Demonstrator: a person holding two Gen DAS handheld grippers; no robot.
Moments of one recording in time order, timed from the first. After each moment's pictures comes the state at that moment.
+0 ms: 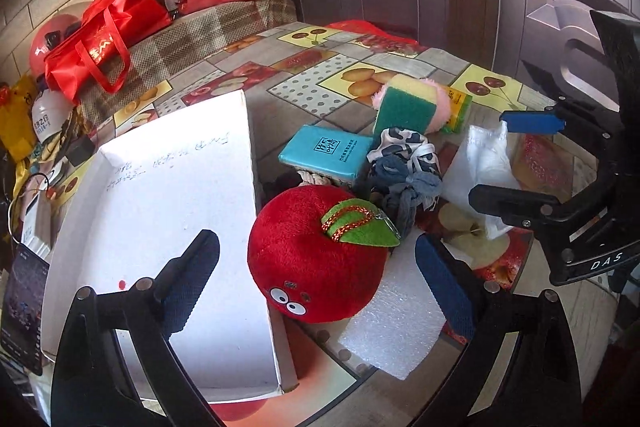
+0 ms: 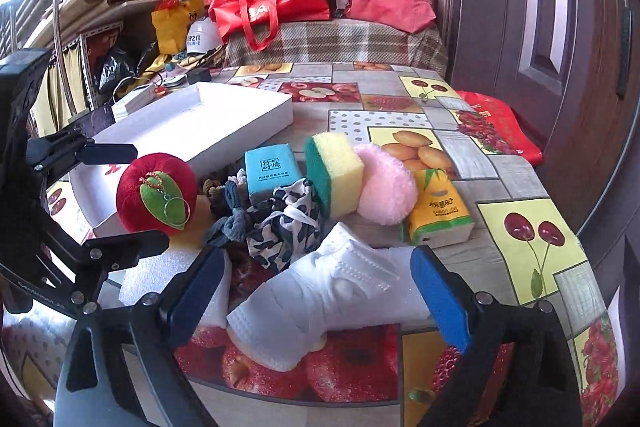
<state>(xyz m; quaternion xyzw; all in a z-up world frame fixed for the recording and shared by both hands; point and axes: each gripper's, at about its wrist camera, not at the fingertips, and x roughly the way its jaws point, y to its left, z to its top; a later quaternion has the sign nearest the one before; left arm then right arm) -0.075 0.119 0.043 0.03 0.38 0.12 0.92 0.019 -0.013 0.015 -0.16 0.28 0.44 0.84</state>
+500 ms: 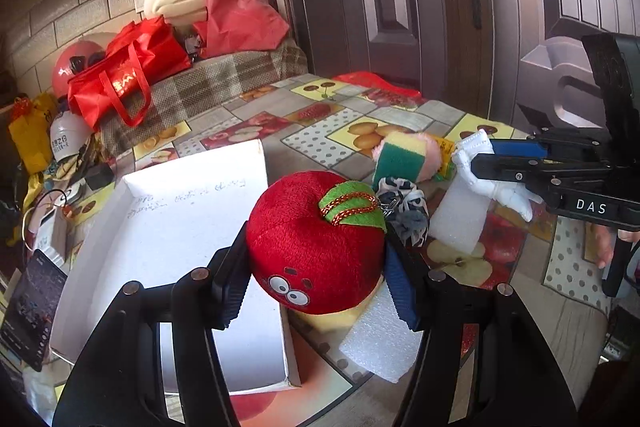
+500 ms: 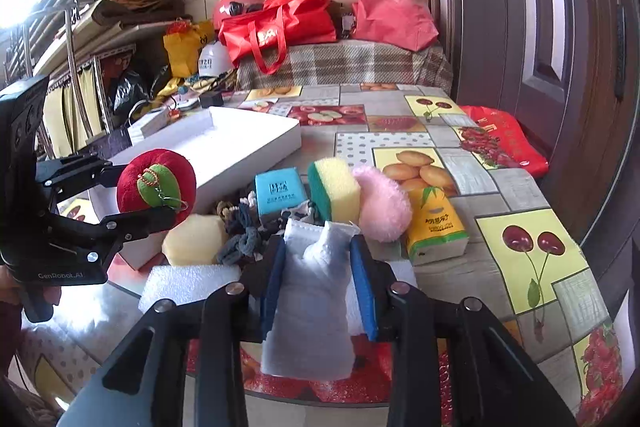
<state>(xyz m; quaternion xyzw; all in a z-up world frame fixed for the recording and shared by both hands) -0.115 0.106 0.074 0.03 0.26 0.13 0.96 0.012 -0.047 0.044 -0.09 0.21 0.48 0.85</state>
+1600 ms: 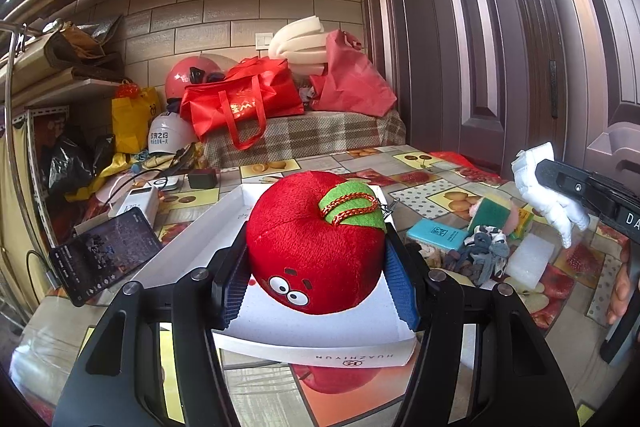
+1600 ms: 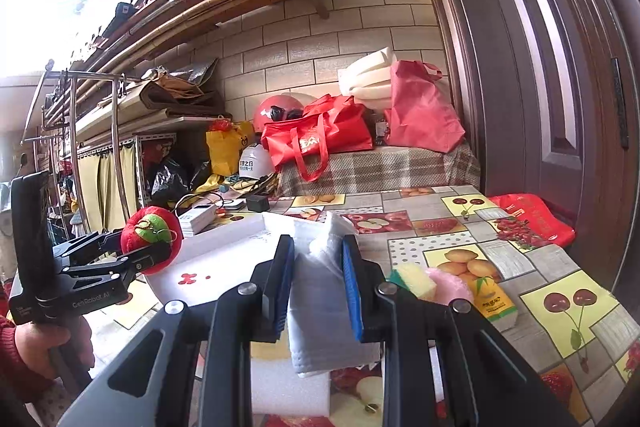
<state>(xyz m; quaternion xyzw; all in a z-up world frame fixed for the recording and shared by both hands) -0.208 0.144 0.063 -0.01 0.12 0.29 0.95 -0.044 -0.024 0.054 -0.01 0.07 0.55 0.83</state>
